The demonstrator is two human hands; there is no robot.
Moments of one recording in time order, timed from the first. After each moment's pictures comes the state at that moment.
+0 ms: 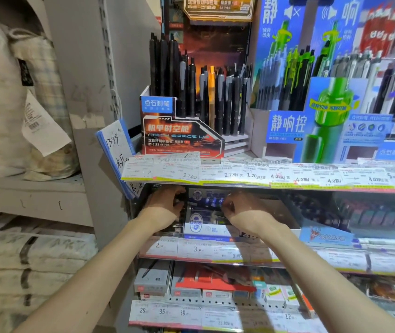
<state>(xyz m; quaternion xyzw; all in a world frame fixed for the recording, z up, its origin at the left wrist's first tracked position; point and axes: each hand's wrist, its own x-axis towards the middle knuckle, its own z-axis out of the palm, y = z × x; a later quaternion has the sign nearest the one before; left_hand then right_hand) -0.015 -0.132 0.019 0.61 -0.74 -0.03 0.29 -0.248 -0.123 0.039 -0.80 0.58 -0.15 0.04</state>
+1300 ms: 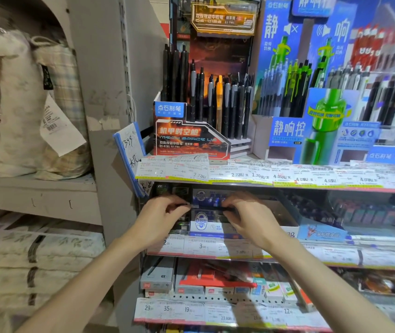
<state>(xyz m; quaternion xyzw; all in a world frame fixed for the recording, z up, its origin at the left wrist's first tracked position) -0.002 -0.061 0.026 0.52 -0.73 -0.14 0.42 -0.248 -0.081 0.030 -0.83 0.49 -0.27 -0.09</state>
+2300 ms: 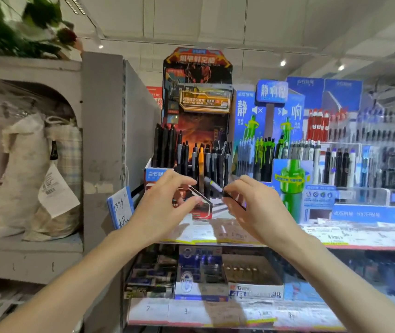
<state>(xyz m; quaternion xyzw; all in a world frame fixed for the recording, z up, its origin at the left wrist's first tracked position) -0.039 -0.032 0.172 0.40 -0.76 0.05 0.50 -0.260 -0.028 0.183 -0.79 0.39 -0.41 -0.24</state>
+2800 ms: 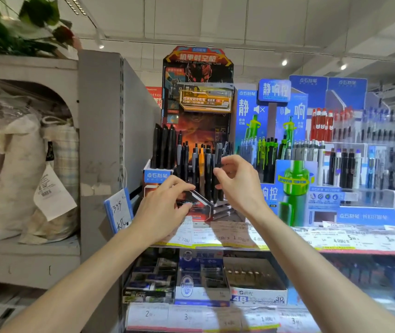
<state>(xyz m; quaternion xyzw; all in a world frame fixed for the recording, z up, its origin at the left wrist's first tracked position) -0.036 -0.070 0.164 0.46 -0.76 0.14 0.43 -0.223 -0.087 0.209 -0.68 0.43 -0.60 0.04</state>
